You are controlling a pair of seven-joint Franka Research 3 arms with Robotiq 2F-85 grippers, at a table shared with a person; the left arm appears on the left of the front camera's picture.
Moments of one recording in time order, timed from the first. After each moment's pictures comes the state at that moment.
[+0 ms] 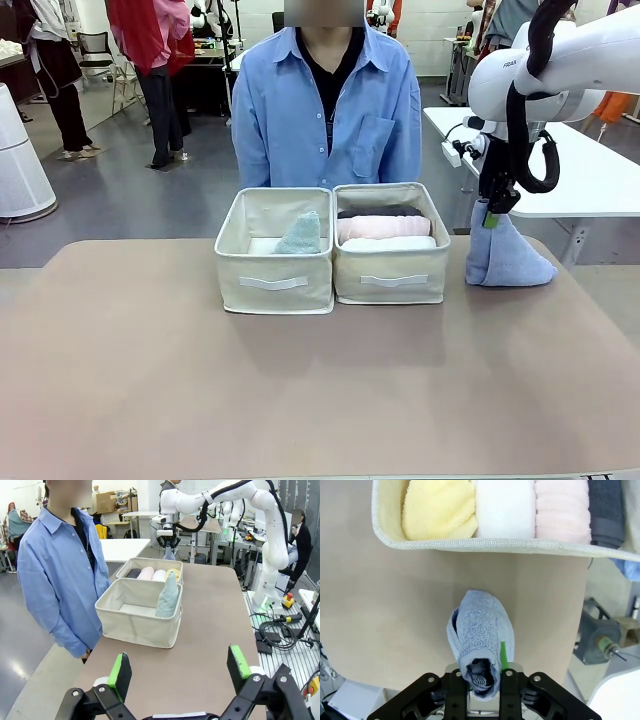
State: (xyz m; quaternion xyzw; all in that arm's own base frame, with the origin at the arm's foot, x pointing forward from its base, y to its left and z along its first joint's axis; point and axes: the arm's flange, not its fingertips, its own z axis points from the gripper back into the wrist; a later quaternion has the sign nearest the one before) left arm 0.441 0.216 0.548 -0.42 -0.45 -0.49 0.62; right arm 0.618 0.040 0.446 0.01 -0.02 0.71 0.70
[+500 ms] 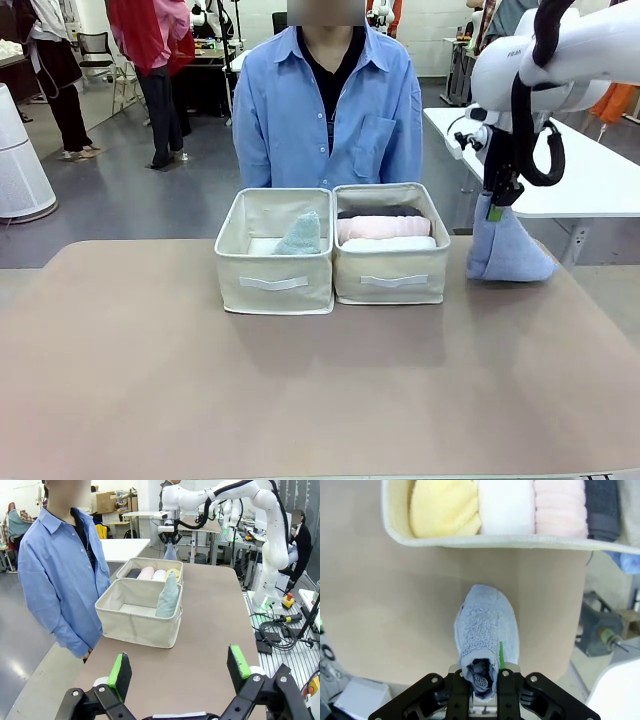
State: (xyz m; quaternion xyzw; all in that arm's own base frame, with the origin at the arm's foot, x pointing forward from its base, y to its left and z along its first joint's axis) left arm 0.441 0.216 0.548 -0.42 -0.45 -0.49 0.62; right arm 0.604 0.044 0.477 0.00 -0.01 0.70 0.72
